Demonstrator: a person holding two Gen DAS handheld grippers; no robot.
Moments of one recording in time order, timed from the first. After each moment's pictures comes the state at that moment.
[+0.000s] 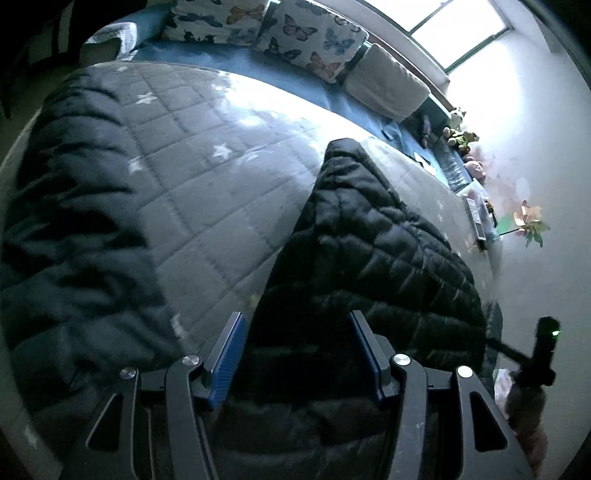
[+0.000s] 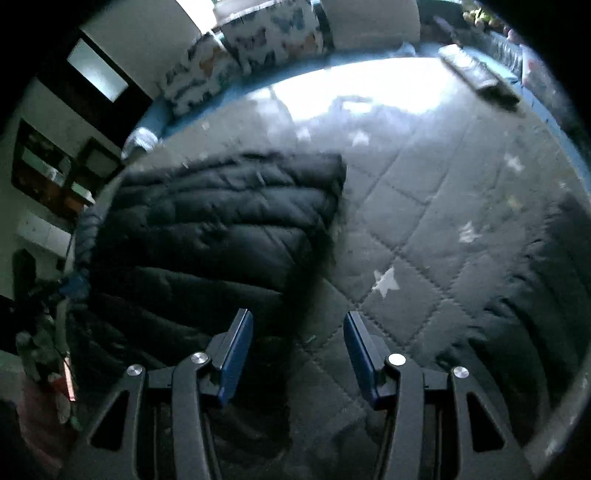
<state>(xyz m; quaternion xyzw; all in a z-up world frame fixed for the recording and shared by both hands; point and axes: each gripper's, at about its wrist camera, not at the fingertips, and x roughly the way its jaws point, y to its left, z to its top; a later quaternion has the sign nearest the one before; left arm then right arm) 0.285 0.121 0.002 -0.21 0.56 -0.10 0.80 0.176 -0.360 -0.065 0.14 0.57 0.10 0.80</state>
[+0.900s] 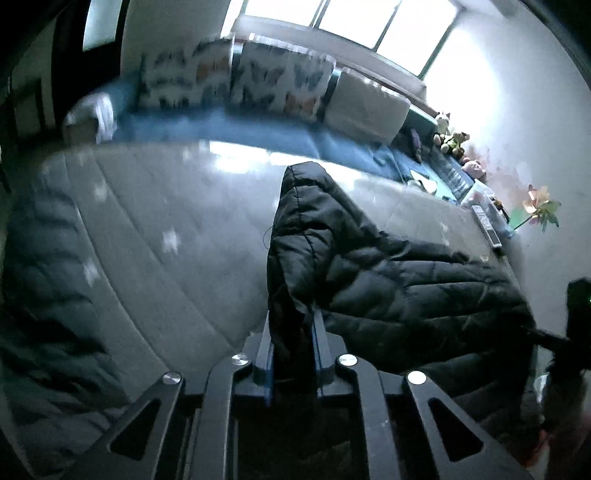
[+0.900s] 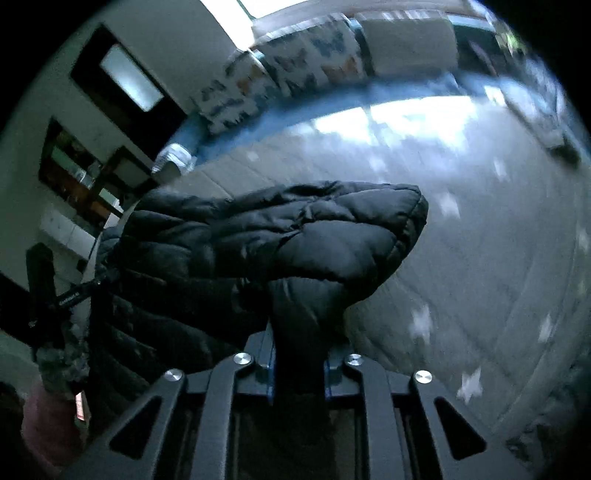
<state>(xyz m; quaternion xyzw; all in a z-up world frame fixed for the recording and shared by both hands) 0.333 0.043 0.013 -0.11 0.47 -0.09 0.87 0.221 -0.317 -0.025 0.14 0.49 0.16 0.84</state>
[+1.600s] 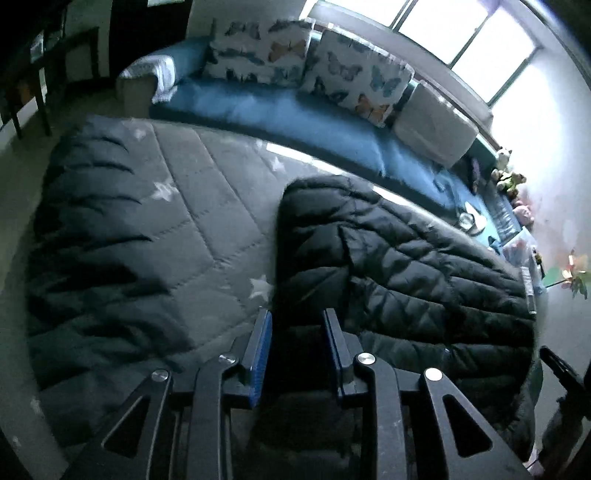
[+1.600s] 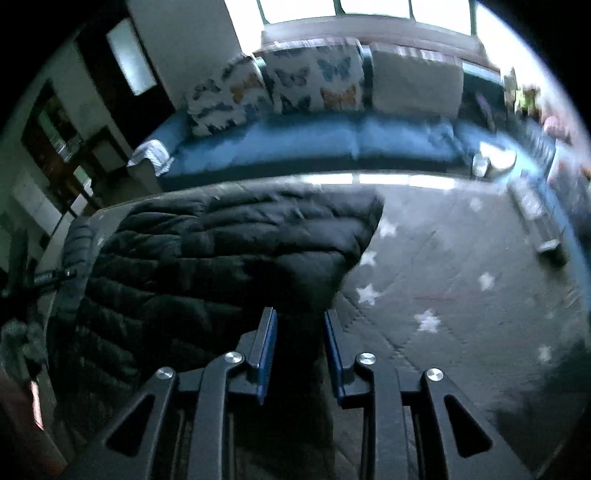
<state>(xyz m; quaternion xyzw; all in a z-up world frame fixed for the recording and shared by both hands) 0.398 0.116 0.012 -0.18 0.51 0.02 0.84 0.275 -0.308 0.012 0.03 0.46 0.12 0.88</state>
